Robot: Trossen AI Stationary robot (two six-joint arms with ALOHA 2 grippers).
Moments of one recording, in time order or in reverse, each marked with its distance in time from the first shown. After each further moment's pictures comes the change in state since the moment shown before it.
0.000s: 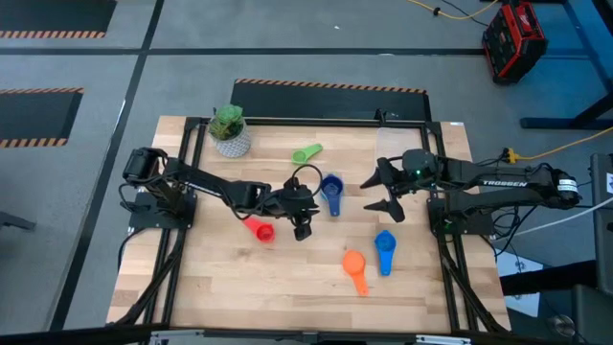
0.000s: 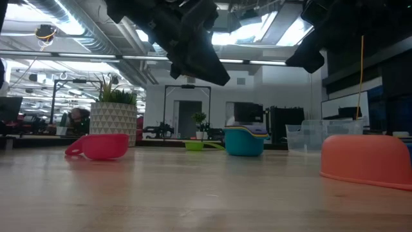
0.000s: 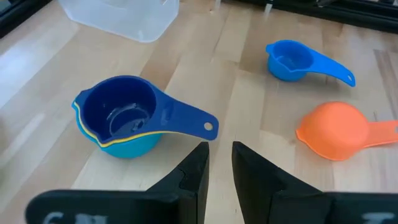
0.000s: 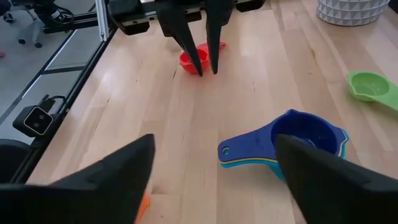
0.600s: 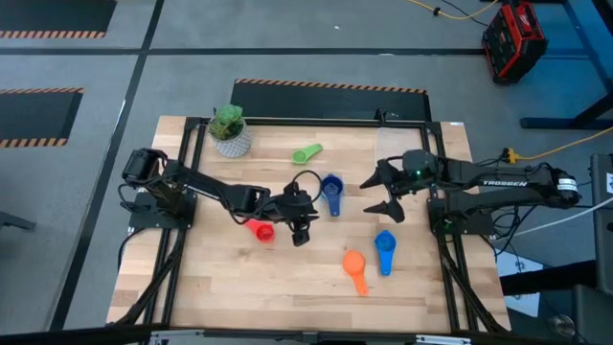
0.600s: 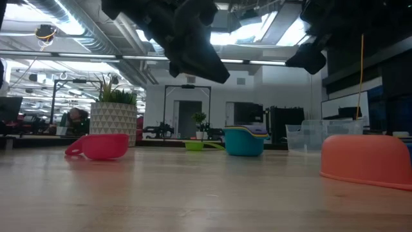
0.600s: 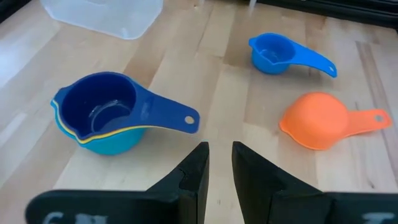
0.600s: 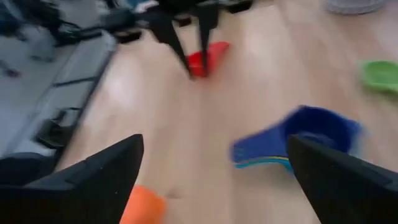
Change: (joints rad) left arm -0.042 0.000 0.000 -0.005 0.003 -0.001; right arm 0.029 0.001 0.000 0.023 -0.032 0.113
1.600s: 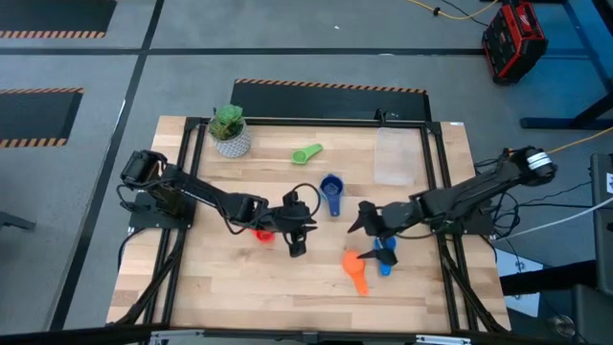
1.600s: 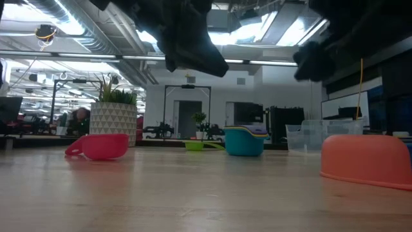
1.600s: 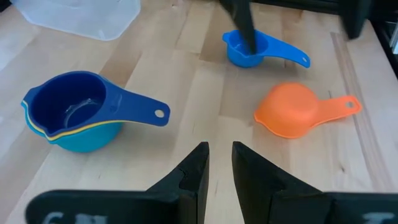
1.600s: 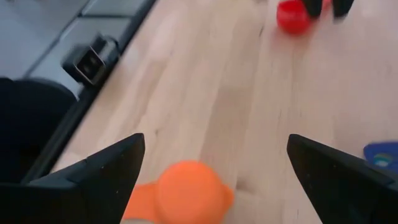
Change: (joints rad) left arm -0.081 0.000 0.000 0.002 -0.042 -0.006; right arm 0.466 0.347 0.000 0.216 0.279 0.019
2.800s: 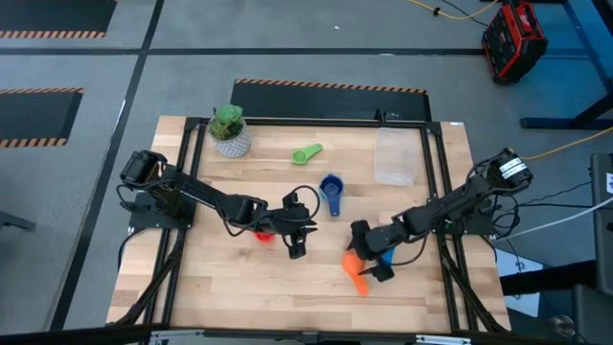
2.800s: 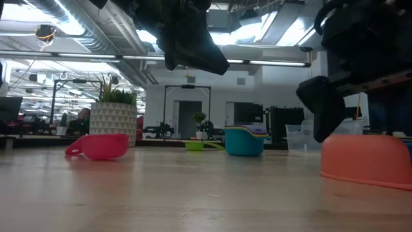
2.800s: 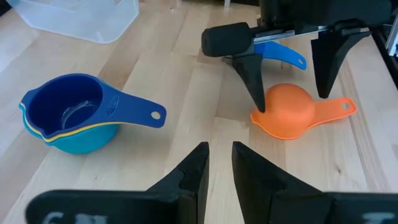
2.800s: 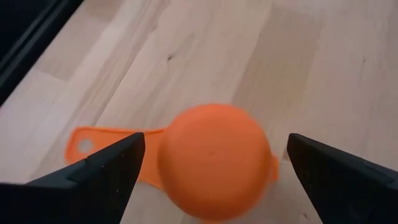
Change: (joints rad) left arm -0.013 0.000 0.000 0.008 -0.016 -0.003; right arm 0.107 0.286 0.000 0.089 -0.001 -0.106
